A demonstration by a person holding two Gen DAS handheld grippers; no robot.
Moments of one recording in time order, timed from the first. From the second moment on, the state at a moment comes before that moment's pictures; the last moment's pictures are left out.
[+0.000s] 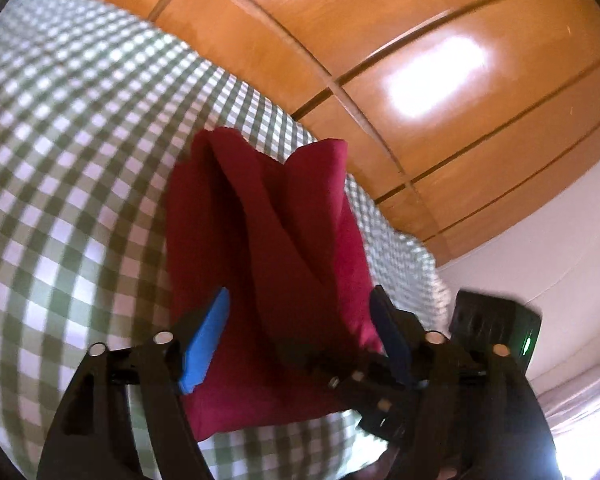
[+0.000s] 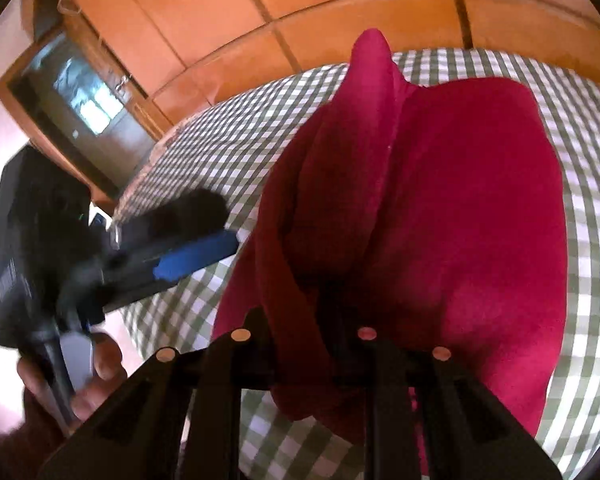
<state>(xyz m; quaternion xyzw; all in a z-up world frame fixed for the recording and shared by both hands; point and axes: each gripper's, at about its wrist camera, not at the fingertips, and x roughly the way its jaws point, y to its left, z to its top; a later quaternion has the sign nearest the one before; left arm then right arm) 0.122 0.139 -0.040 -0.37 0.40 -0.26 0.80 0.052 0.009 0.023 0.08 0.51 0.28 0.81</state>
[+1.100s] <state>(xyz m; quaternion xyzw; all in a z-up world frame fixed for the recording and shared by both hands) 0.130 0.118 -0.056 -0.14 0.47 -0.10 0.87 0.008 -0.024 0.007 0.00 0.50 0.25 0.83</state>
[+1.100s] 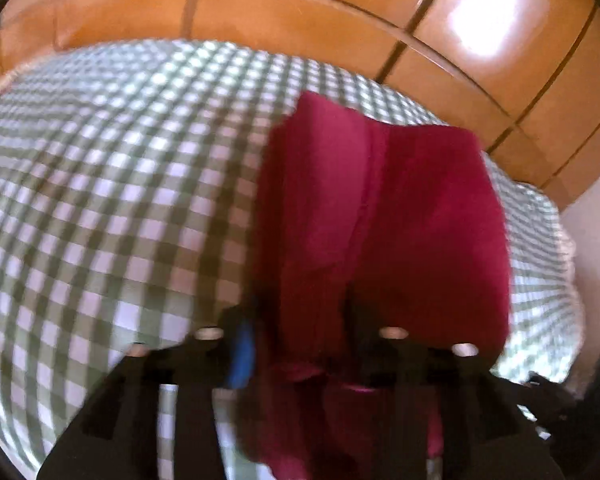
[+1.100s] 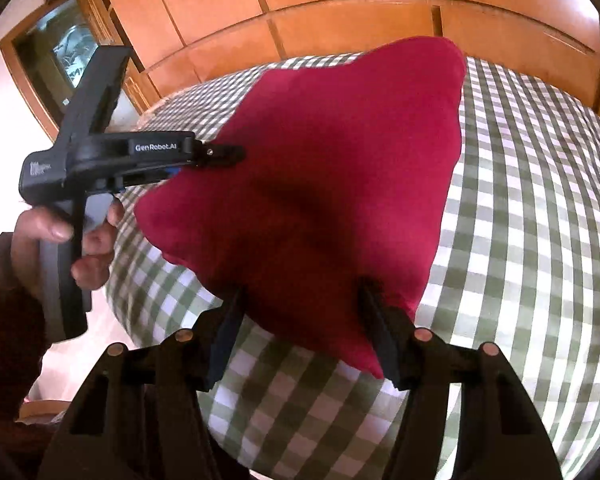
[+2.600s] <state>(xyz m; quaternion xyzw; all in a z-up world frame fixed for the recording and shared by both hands) 0.093 0.098 -0.050 -0.07 0.41 -0.05 0.91 0.123 -0.072 0.023 0.18 0.50 0.21 0.82</state>
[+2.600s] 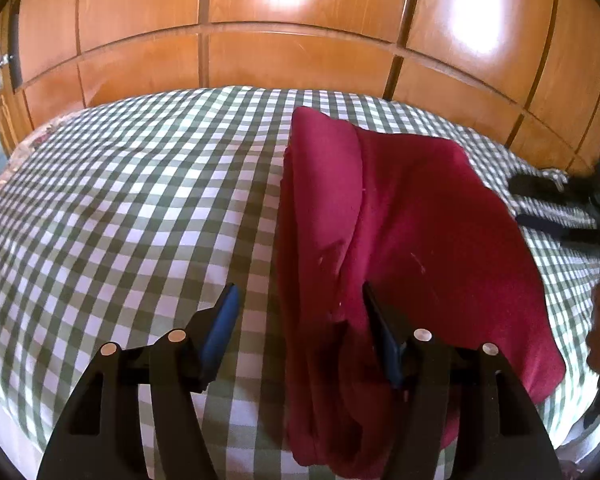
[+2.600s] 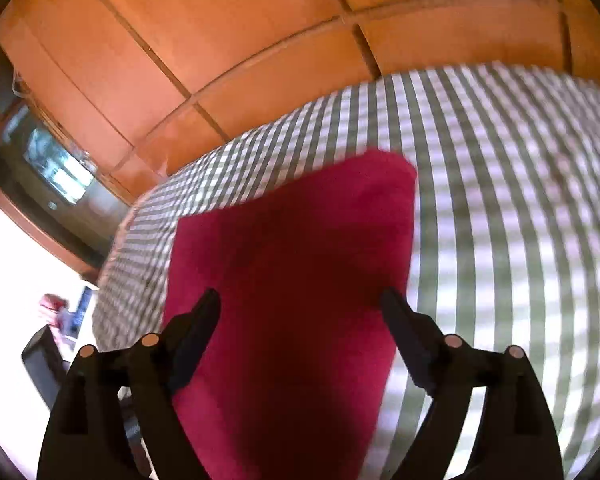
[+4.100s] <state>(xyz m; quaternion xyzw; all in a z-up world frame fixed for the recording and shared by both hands) 0.180 -0.248 -0.035 -0.01 0.44 -0.37 0.82 0.050 -0.380 0.009 0.27 0.45 -0.06 0.85</state>
